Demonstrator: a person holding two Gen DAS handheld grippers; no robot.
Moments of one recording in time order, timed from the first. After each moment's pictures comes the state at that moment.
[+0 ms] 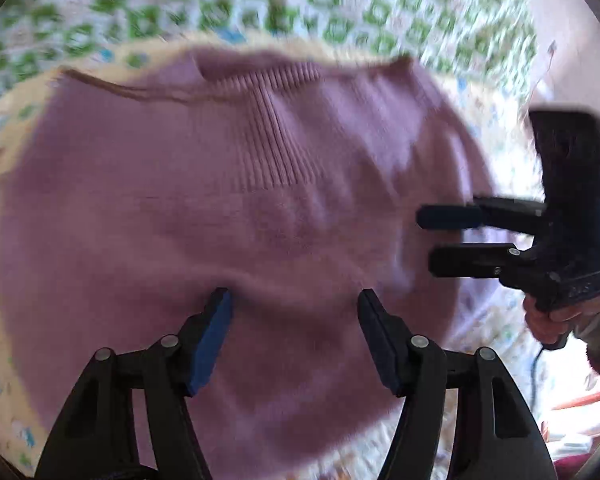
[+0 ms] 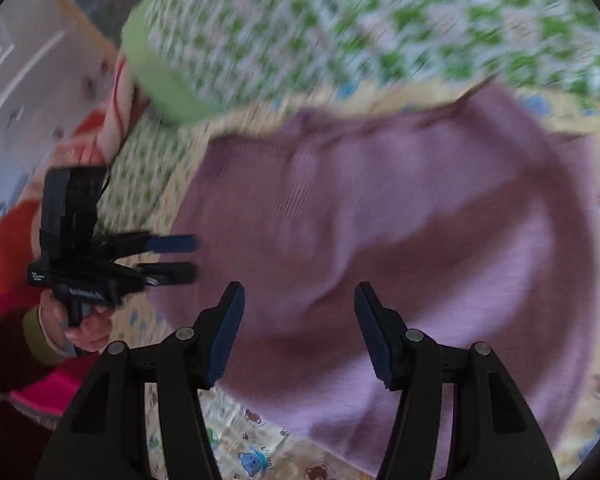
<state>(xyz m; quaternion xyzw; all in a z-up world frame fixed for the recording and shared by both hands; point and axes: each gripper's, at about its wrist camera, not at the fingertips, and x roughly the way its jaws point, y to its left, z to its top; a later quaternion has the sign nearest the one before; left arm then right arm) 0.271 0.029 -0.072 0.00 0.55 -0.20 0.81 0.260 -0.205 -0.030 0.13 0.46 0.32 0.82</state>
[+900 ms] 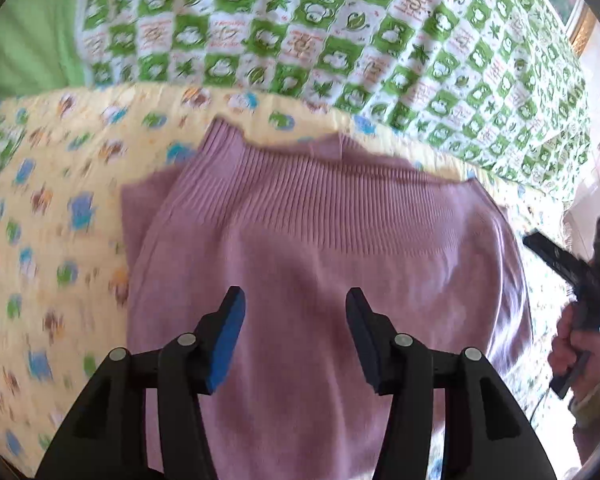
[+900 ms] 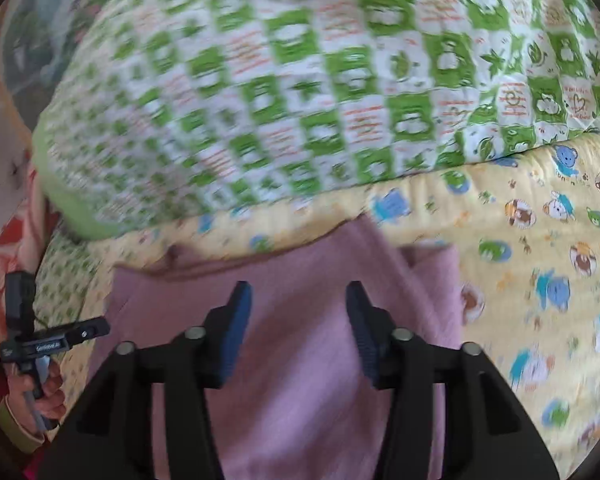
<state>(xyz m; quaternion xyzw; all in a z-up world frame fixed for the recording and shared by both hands) 0.259 0.101 -0.022 -0.10 0.49 -0.07 0.87 0.292 -0.304 0.008 0.19 0.35 0.14 0.91</state>
